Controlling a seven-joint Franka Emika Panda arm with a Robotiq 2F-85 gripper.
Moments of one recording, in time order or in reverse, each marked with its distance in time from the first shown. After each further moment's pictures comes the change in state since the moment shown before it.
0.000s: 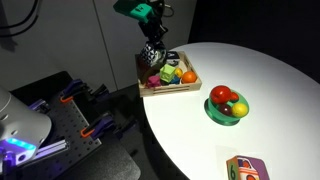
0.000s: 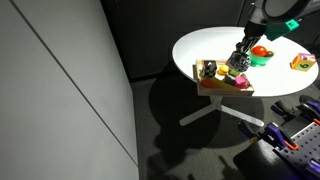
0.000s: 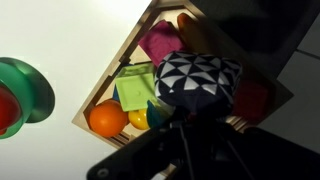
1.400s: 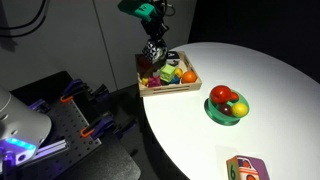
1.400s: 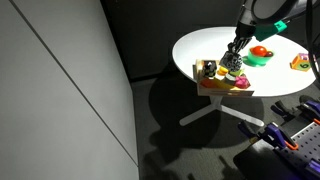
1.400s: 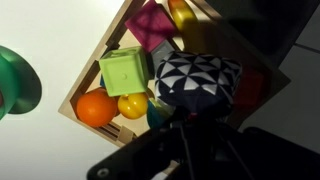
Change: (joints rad) arm 0.018 0.075 0.018 0.079 0.000 0.001 0.036
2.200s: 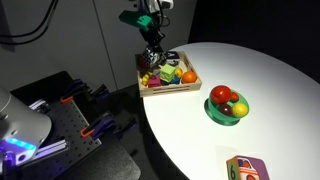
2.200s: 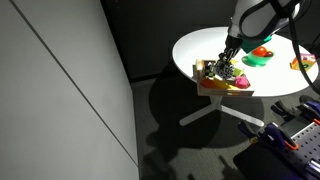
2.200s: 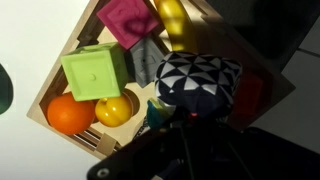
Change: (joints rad) arm 0.056 0.137 -0.005 0.051 -0.067 0.071 0.092
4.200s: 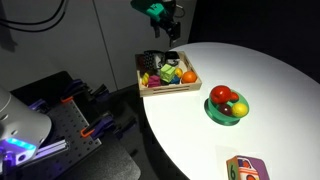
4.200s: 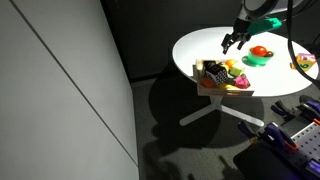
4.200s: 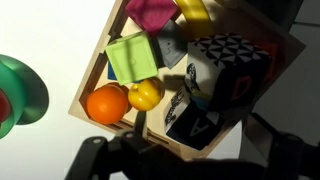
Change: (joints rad) arm -0.074 -0.056 -0.019 0.080 0.148 -0.142 -0.071
